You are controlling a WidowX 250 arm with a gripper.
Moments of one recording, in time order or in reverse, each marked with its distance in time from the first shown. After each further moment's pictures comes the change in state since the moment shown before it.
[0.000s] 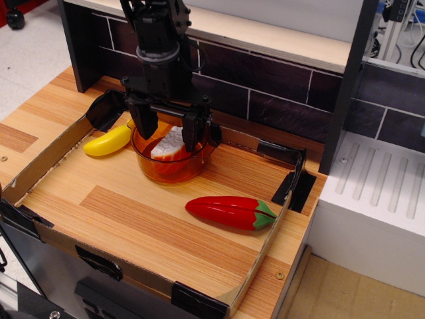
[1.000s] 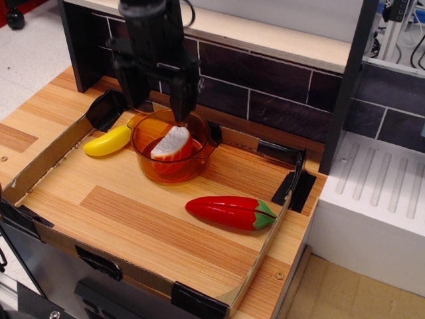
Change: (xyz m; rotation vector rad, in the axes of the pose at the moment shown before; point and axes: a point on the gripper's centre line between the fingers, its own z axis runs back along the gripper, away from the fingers) arm -0.004 0.005 0.041 -0.021 -0.034 -0.063
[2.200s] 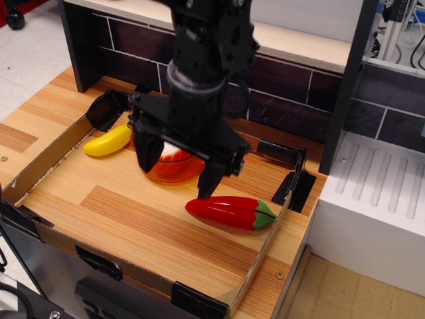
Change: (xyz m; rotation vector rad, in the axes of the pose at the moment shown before) arm -0.072 -0.072 0.007 0.208 0.080 0.026
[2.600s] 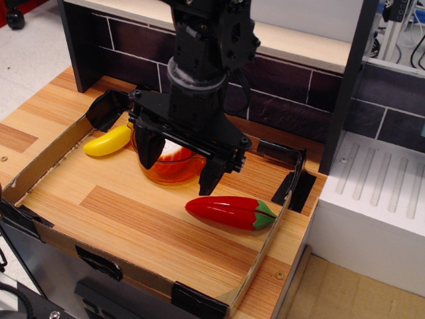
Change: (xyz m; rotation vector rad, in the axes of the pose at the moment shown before) arm 0.004 0.001 0.004 0.006 -0.025 0.008
